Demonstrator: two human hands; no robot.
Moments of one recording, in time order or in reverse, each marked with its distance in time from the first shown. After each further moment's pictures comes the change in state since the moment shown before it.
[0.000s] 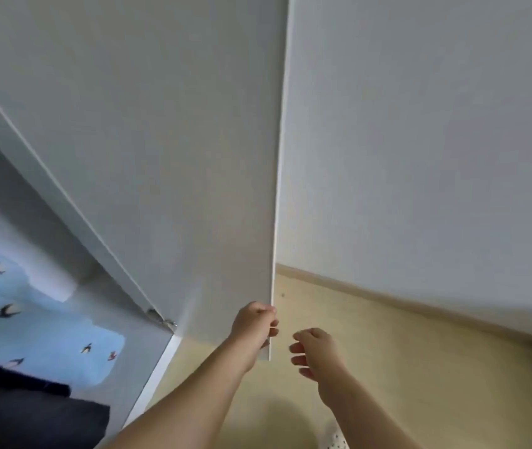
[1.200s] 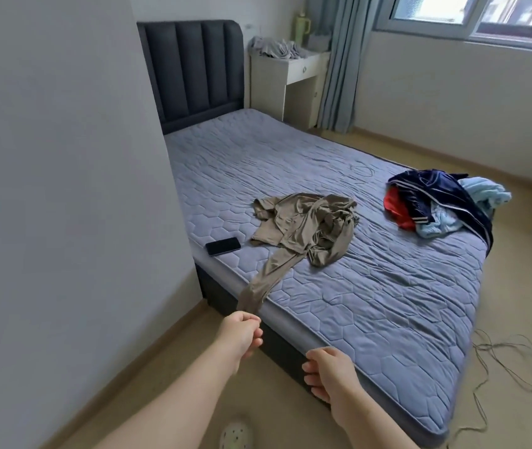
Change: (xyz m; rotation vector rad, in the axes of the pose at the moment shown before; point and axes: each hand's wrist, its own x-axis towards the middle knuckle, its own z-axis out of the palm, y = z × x) left_hand -0.226 0.010 0.807 0.696 -0.929 0.220; right_hand -0.128 0.251 -0.723 0.898 1.010 0.167
